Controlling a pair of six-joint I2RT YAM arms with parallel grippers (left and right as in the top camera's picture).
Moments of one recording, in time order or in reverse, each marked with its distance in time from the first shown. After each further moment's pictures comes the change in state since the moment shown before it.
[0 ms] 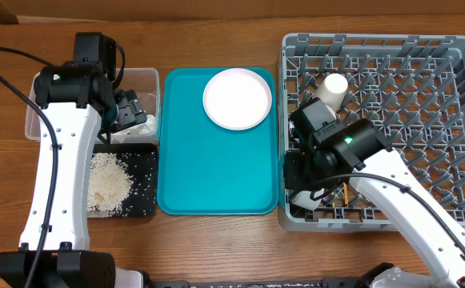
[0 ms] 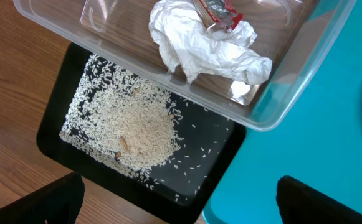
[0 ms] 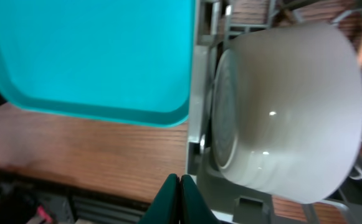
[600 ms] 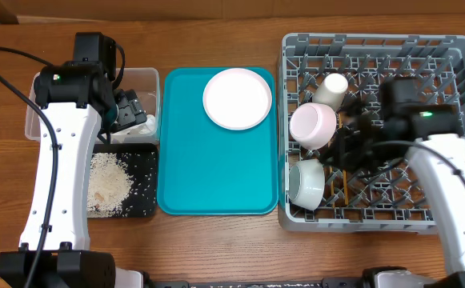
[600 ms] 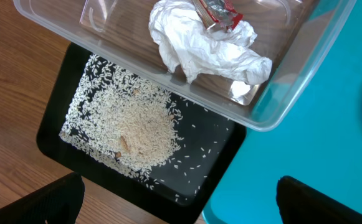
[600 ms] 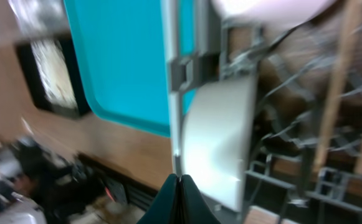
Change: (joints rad) left arm 0.000 0.000 0.000 0.000 0.000 0.000; right arm -0.443 0.000 0.000 -0.035 -0.389 -0.378
